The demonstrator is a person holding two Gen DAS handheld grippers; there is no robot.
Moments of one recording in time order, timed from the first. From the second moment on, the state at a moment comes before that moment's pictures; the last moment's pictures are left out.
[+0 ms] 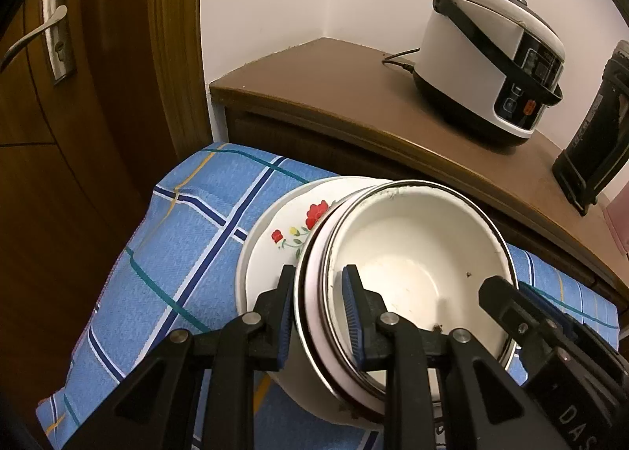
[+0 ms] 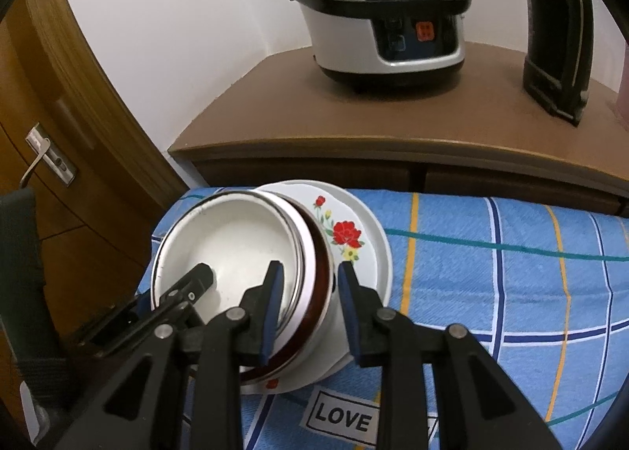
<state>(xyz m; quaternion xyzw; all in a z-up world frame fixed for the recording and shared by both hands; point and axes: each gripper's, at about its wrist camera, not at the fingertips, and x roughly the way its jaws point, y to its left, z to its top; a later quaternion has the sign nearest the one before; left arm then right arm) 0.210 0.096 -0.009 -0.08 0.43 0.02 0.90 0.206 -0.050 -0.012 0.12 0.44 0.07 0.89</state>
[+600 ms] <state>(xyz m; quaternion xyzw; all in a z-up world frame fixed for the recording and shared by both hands) 0.202 0.097 -0.001 -0.06 0.43 0.02 0.90 0.200 -0.048 -0.007 0.11 0.43 0.06 0.89</state>
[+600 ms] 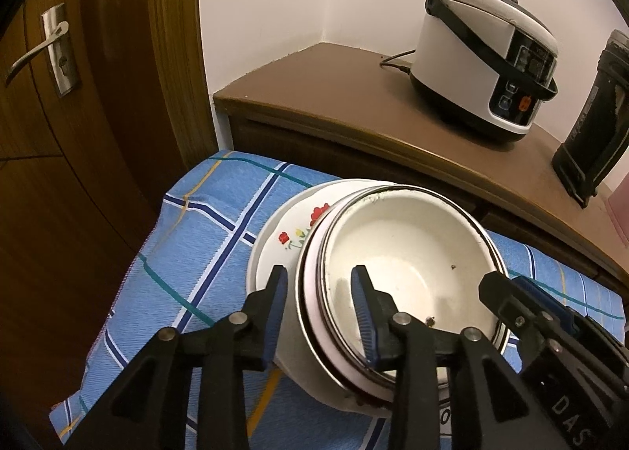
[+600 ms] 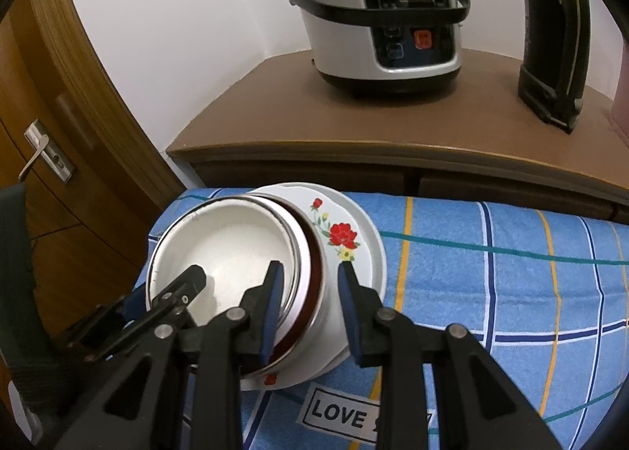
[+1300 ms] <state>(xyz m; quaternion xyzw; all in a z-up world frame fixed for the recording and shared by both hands) 0.181 0.099 0.016 -0.05 0.42 0.02 0.91 0.182 -0.047 0.008 0.11 0.42 0.07 0.90</state>
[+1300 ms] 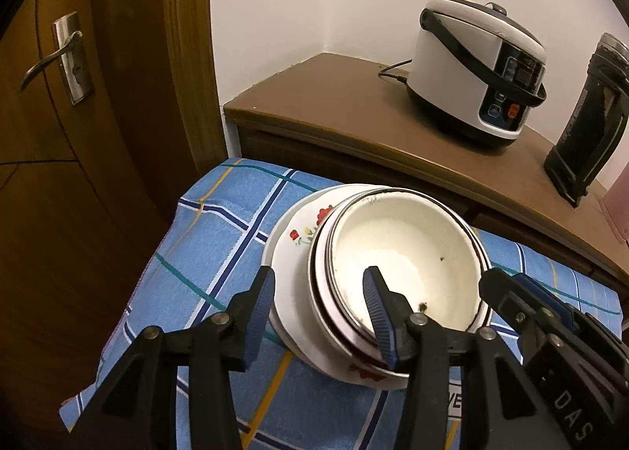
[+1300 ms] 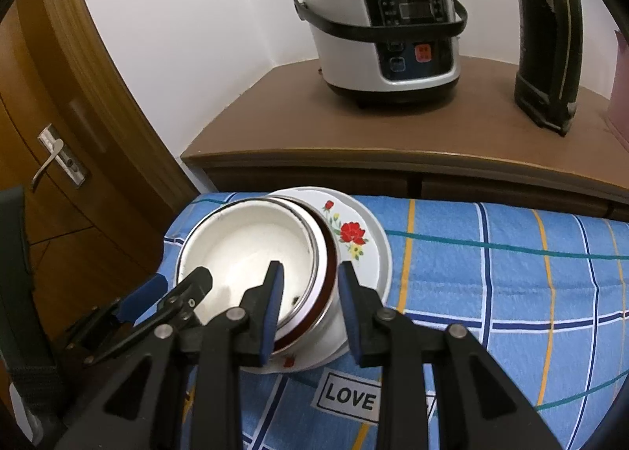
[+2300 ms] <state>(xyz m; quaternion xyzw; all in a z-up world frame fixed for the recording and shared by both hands) 0.143 0.097 0.032 -0.04 0.38 0.03 0.92 0.143 -0.058 0.021 0.14 0.39 0.07 0.91</state>
